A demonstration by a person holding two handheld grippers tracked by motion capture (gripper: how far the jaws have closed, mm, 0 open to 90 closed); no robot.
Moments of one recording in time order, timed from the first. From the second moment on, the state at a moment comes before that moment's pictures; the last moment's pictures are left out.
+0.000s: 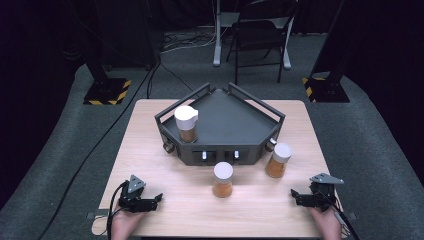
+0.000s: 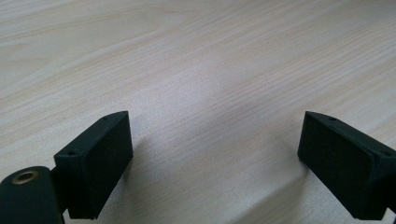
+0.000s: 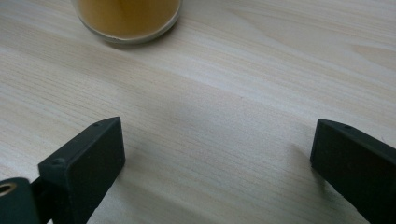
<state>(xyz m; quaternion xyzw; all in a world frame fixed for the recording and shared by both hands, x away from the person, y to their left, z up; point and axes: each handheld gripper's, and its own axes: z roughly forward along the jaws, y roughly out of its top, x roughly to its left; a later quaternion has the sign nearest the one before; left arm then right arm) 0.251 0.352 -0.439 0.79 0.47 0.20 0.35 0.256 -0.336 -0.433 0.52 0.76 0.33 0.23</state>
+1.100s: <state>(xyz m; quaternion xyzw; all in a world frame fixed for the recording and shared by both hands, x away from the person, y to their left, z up) 0.253 0.352 -0.439 0.79 0.46 0.20 0.35 0.243 -0.346 -0.432 0.49 0.75 0.37 0.23</state>
